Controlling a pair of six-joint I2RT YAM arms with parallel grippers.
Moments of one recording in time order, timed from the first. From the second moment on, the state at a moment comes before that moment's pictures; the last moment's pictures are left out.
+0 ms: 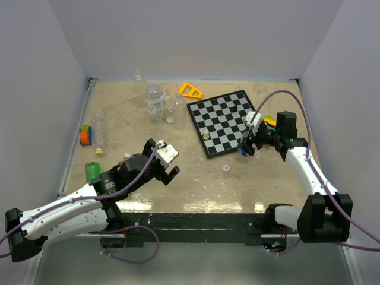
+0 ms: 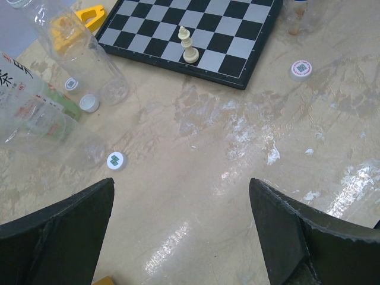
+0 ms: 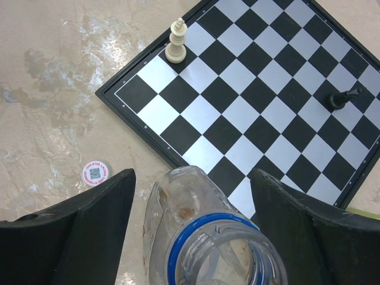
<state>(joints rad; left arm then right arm) -1.01 0.76 0.64 -0.27 -0.30 0.12 0.00 1.20 0.82 -0.36 -0.78 -0.77</state>
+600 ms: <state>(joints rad) -1.01 0.75 0.64 -0.27 -0.30 0.14 0.00 1.13 0.82 -0.36 -0.78 -0.76</state>
